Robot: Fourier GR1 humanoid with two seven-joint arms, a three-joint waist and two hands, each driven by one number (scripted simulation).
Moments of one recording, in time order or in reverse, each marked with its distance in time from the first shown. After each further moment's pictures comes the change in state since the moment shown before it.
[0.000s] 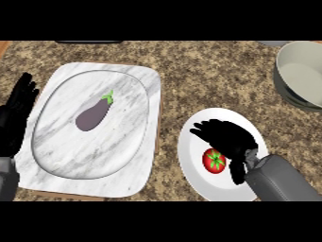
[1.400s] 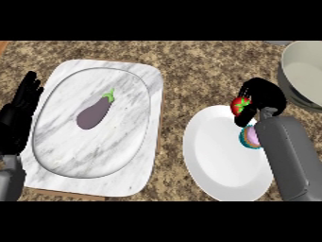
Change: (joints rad) left arm -0.021 -0.046 0.022 0.018 -0.039 -0.028 -0.027; right arm -0.213 0.176 -0.584 0.368 0.084 -0.315 0.487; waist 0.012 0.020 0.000
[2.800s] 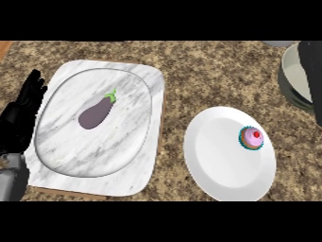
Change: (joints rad) left arm -0.011 -0.019 -0.011 -0.017 -0.022 0.006 0.032; right arm -0.555 -0.204 -0.239 0.367 0.382 -0.546 0.460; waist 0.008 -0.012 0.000
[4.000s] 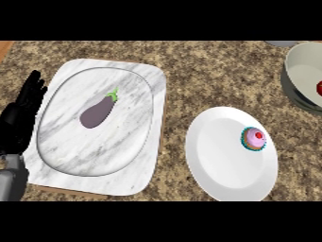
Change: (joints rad) left arm 0.005 -0.005 0.015 0.000 0.004 -0.030 -0.008; right arm 0.175 -0.263 -0.298 0.437 -0.308 -0.160 -0.392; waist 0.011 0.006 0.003
